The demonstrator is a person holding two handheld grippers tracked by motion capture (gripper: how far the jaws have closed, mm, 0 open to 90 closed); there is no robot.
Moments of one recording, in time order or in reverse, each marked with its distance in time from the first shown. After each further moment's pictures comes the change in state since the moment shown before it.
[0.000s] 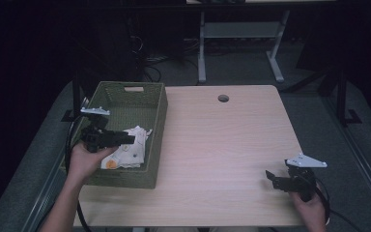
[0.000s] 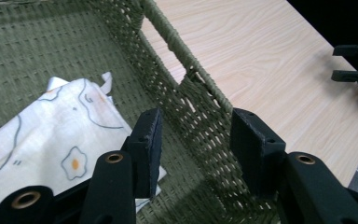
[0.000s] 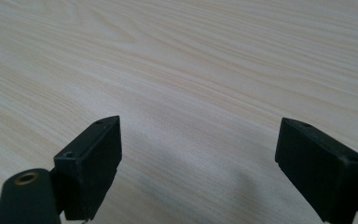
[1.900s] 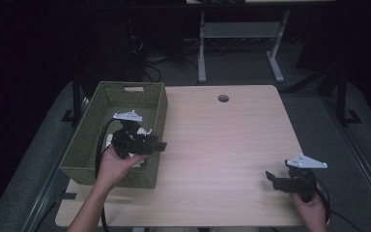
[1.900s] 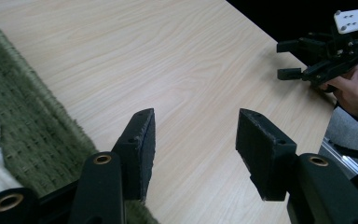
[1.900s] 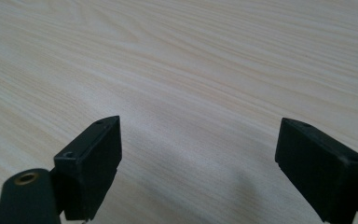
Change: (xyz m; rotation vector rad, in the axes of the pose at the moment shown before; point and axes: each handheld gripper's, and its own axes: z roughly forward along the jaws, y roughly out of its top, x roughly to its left) left arm -0.070 0.012 0.043 -0.015 -0.125 0.121; right arm 0.001 -0.001 -0.002 -0.004 0.002 -0.011
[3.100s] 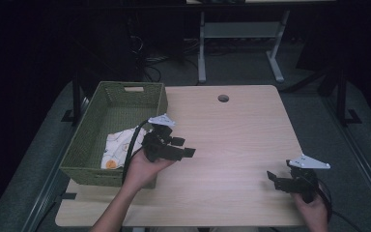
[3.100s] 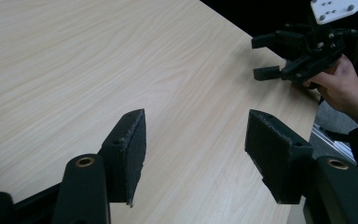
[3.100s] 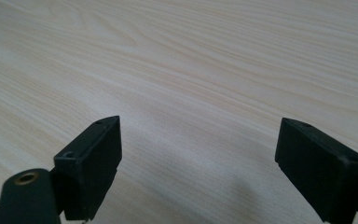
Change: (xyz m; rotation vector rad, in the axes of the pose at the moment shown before) left arm -0.046 0.018 0.057 0.028 -0.060 0.085; right arm -0.002 -0.001 -0.004 -0.013 0.001 0.013
